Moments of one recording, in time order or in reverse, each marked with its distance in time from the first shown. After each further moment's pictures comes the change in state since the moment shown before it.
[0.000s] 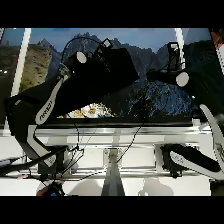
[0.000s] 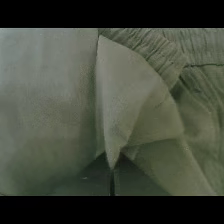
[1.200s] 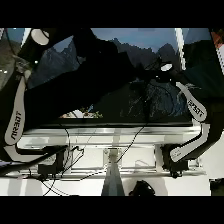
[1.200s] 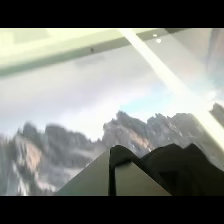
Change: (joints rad) left arm 0.231 0.328 0.002 -0.034 0.165 -0.408; right arm -0.028 -0.539 0.276 0.709 0.011 -0.162
